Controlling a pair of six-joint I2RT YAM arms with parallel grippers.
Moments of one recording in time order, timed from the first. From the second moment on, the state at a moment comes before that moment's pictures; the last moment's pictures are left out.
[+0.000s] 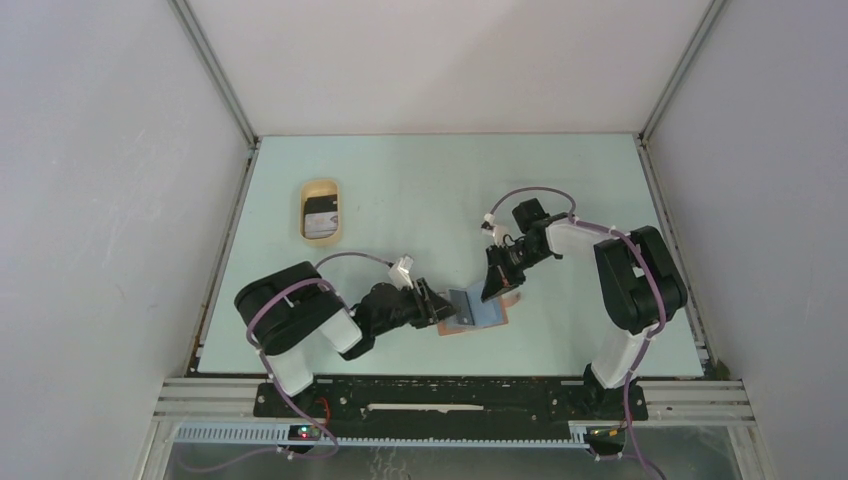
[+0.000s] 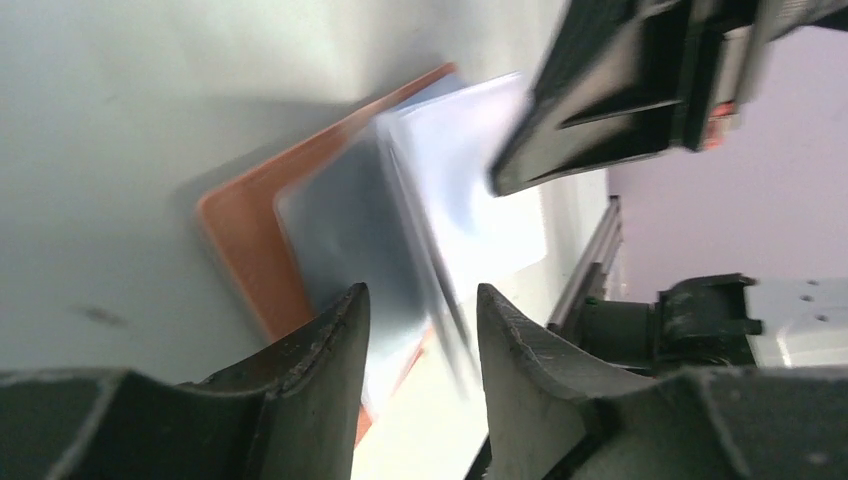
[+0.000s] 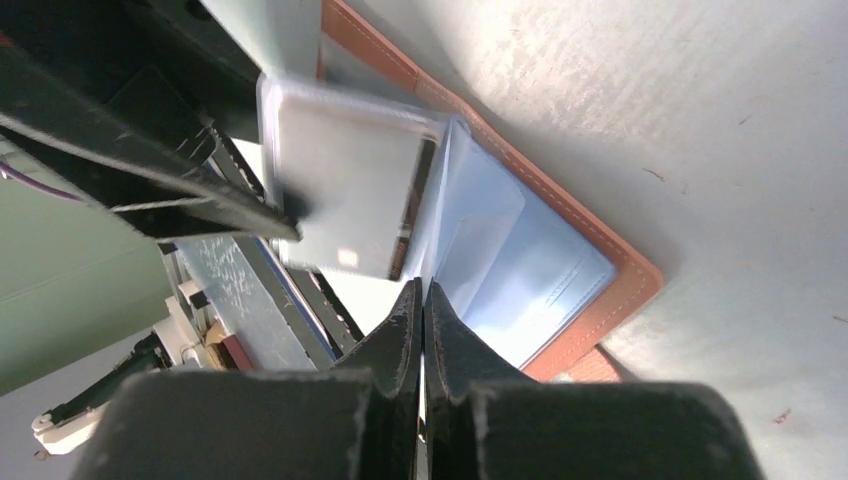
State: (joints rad) left arm -0.86 1.74 0.26 1.18 0.14 -1.08; right arm 0.35 1.80 1.00 -0.58 -0.83 0.00
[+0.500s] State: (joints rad) left arm -0.86 1.59 0.26 0.89 0.05 -1.05; right arm 0.33 1.79 1.00 -0.58 -0.81 -0.01
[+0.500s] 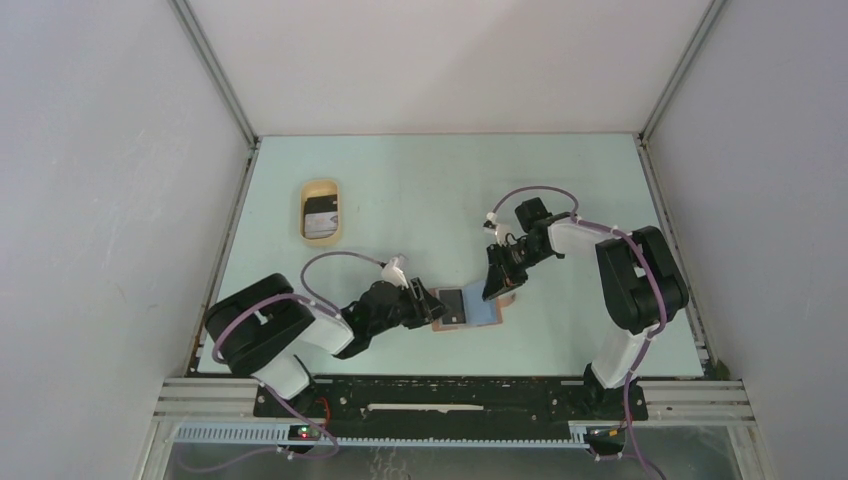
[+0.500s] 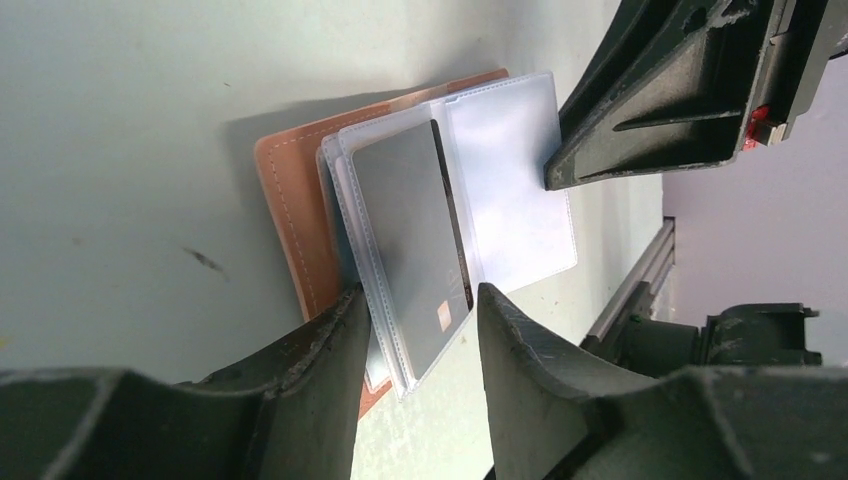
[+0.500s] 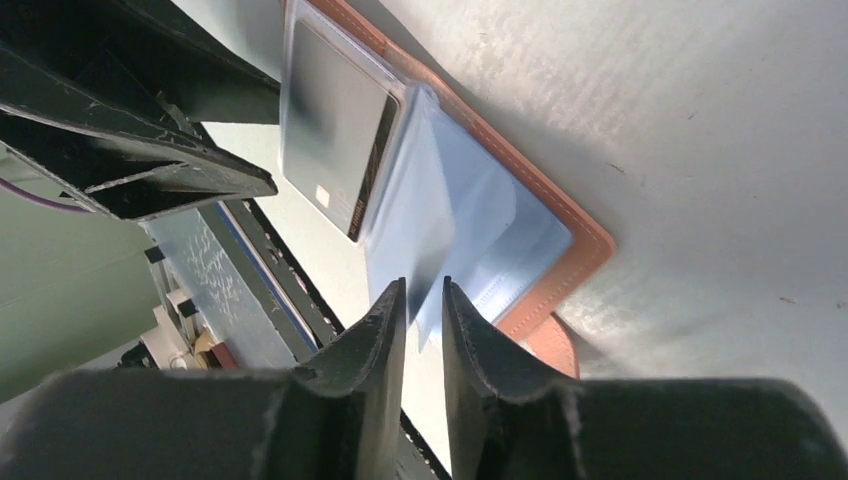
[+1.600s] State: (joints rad) left arm -0.86 0.64 0.26 0.16 -0.32 -0.60; right arm 0.35 1.37 1.04 -0.73 -0.90 -0.40
